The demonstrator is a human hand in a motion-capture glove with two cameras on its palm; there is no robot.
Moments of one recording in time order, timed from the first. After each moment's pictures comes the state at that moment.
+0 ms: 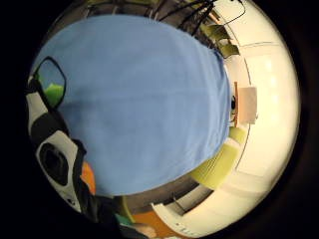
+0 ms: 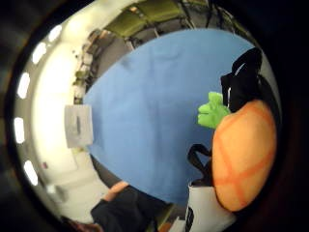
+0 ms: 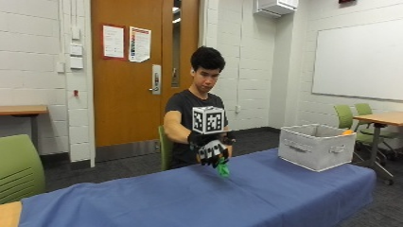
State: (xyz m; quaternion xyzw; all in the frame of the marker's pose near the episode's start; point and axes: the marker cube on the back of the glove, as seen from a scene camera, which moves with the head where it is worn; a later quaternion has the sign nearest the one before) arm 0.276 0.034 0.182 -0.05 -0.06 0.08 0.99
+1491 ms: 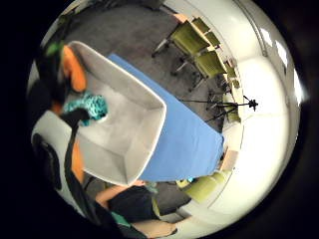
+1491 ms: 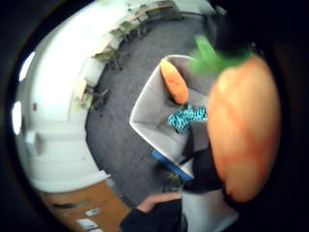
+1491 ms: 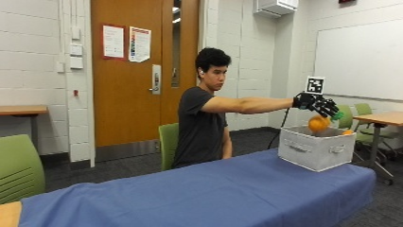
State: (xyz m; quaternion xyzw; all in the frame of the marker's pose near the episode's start) arm -0.244 -0.105 0.003 -0.04 -0.06 -0.19 0.98
